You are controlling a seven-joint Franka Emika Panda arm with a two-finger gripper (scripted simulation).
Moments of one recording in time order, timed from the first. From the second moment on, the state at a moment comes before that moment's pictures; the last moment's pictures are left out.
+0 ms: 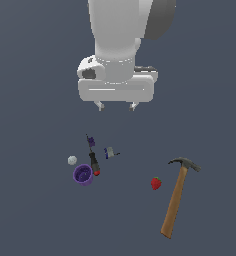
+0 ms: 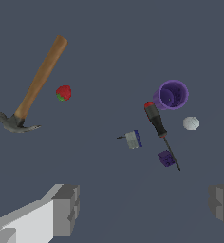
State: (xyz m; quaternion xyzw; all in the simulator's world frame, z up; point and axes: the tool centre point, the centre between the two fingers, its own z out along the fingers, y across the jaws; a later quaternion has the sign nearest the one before) arm 0.000 -0.004 0.326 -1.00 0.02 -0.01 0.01
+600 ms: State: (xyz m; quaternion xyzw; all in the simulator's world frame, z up) arm 0.007 -0.006 0.291 -1.00 0.10 0.00 0.01
